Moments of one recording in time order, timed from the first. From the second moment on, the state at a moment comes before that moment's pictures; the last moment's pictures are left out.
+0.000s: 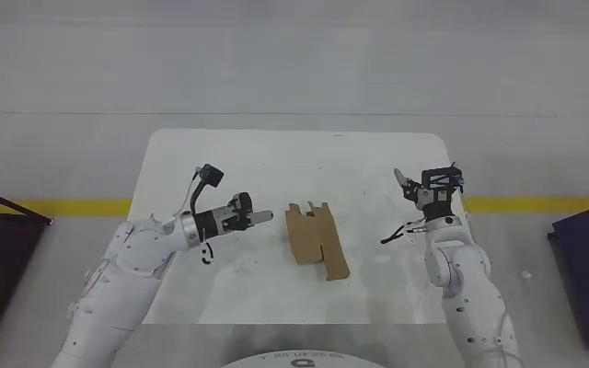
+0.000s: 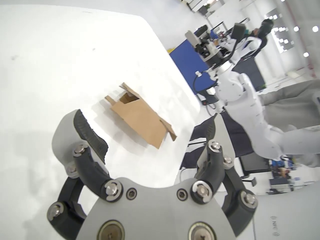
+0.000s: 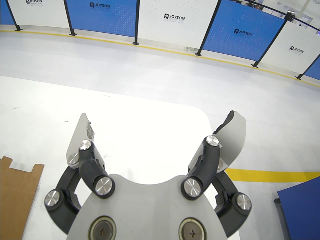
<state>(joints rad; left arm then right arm) 1.49 -1.16 -1.29 -1.69 0.19 -0.44 -0.81 -1.73 -1.15 1.60 -1.80 -1.33 0.00 0.00</state>
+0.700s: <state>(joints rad) 1.34 -1.22 -1.01 -1.40 -0.02 -0.18 -0.81 -1.73 -1.15 1.60 -1.80 -1.33 0.00 0.00</state>
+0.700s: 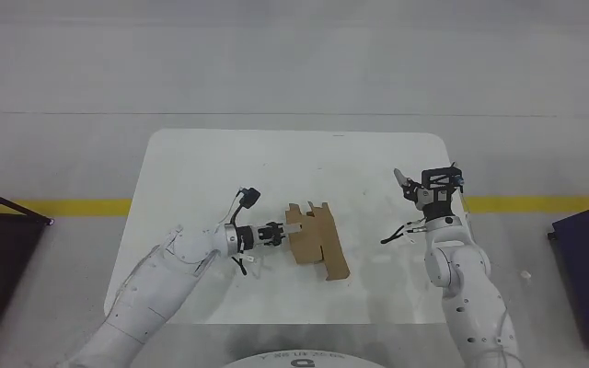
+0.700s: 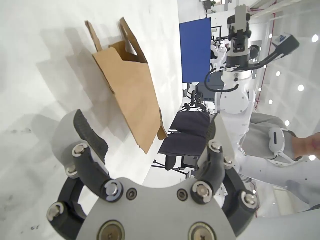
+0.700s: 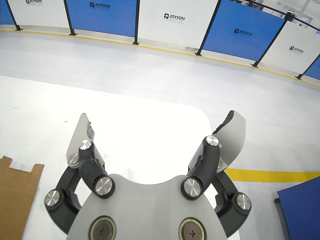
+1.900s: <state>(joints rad) 1.25 -1.24 -0.91 -1.29 -0.18 -0.36 -0.91 -1.73 -1.15 1.60 -1.82 -1.32 -0.05 0.02</state>
